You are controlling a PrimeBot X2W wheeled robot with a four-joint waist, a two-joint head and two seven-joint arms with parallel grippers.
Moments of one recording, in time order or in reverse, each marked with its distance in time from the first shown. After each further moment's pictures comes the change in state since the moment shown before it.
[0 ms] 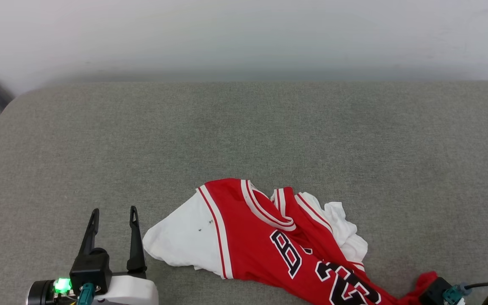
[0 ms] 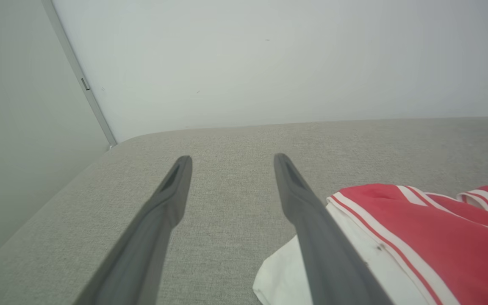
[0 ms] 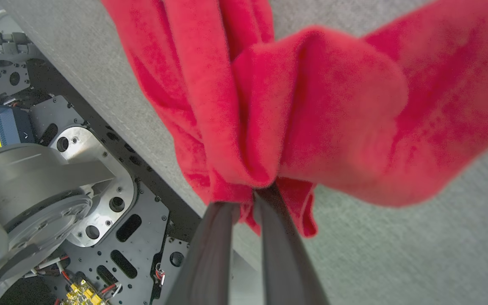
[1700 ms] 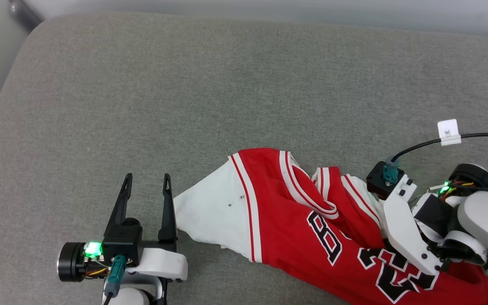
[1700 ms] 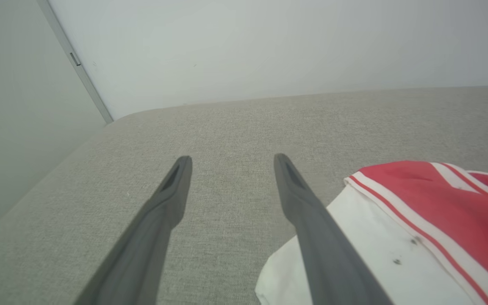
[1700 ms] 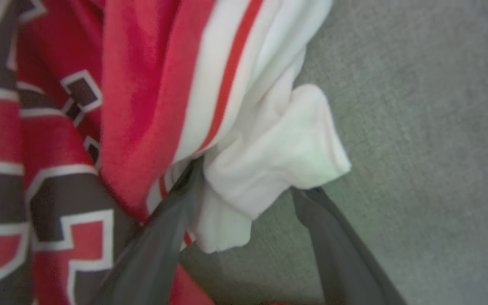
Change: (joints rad) left arm -0.121 -0.073 -0.041 0.014 0.078 -0.042 0.000; right arm -0.530 0.174 0.057 0.016 0.036 0.000 0.624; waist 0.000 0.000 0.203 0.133
